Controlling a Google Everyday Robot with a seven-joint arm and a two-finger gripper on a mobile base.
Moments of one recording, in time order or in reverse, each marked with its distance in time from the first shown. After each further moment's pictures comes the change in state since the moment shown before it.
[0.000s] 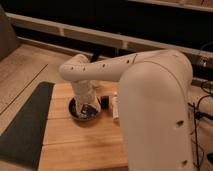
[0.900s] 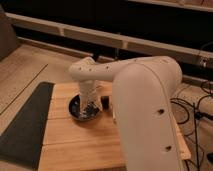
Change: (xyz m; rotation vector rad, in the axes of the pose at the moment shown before) arm -0.026 -0.005 0.032 -0.012 0.022 -0.033
